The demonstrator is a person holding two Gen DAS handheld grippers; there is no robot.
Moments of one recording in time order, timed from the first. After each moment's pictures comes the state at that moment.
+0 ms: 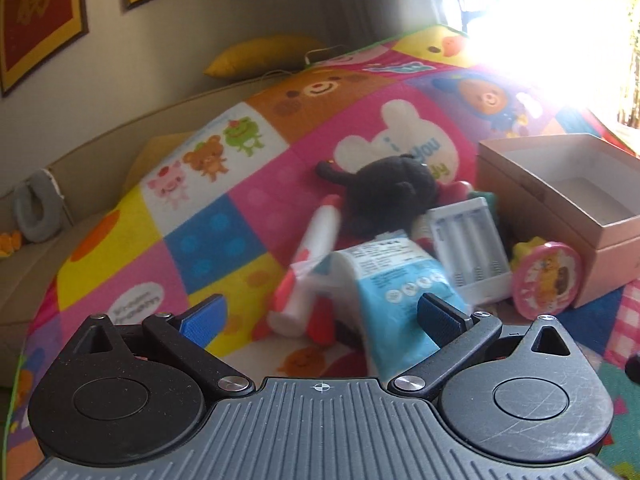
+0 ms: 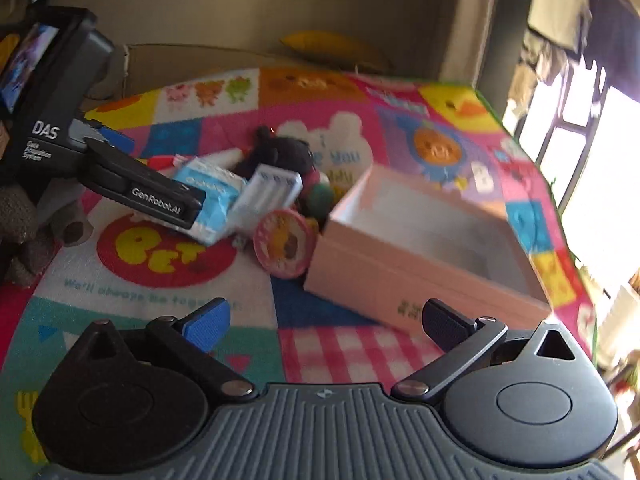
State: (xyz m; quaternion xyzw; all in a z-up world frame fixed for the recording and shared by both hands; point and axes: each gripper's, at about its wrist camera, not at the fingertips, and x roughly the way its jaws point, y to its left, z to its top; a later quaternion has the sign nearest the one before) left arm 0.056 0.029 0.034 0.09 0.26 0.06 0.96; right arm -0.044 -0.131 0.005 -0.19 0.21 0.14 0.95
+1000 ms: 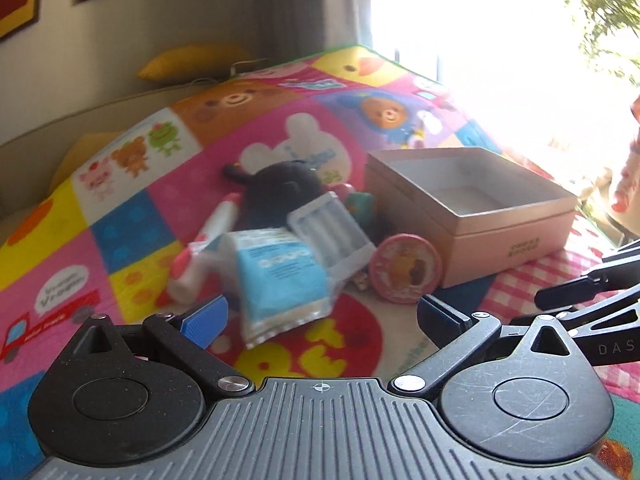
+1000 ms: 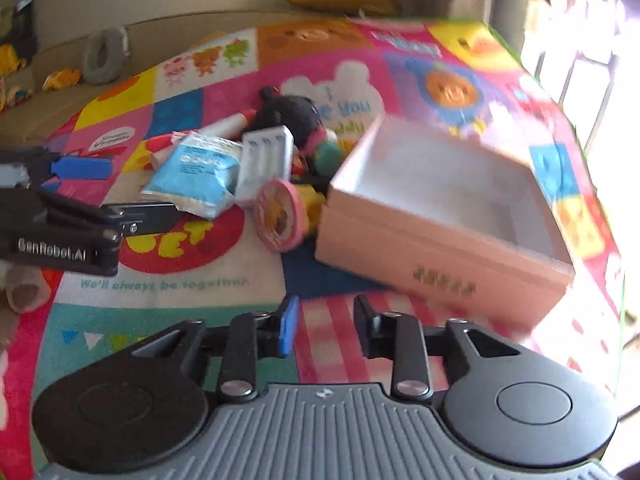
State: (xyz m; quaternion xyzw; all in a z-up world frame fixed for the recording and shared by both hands) left arm 0.005 -0.014 0.035 0.06 0.25 -0.09 0.96; right arm -0.010 -0.165 0.012 -0.07 0.37 0.15 0.91
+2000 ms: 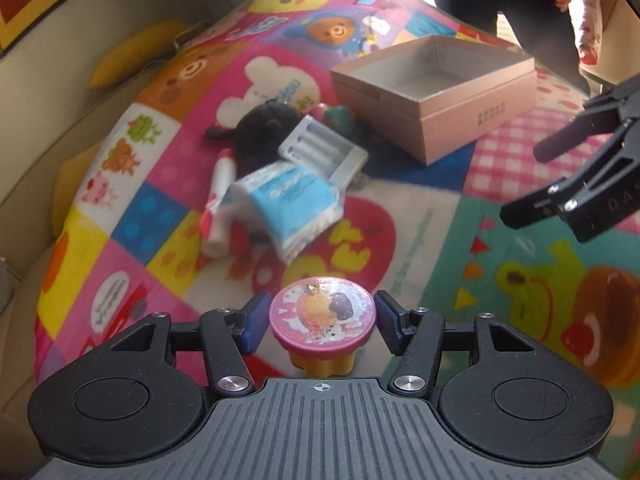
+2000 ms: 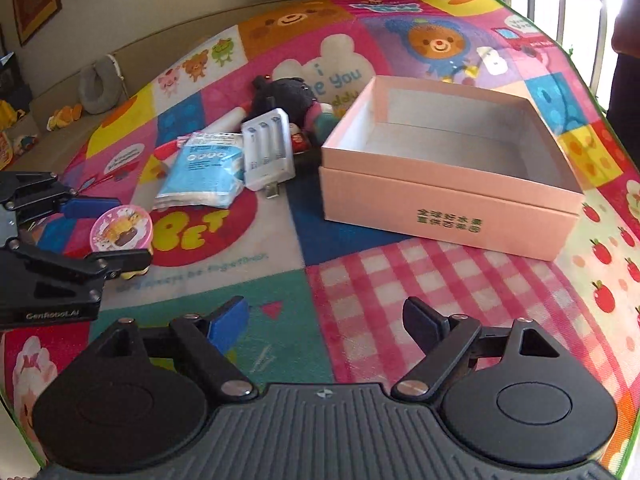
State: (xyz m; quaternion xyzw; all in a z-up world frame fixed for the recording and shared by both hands) left arm -0.034 0.009 0.046 0.23 0.36 -0.10 0.90; right arm -0.027 -0.170 0.016 -0.02 0.39 0.18 0.90
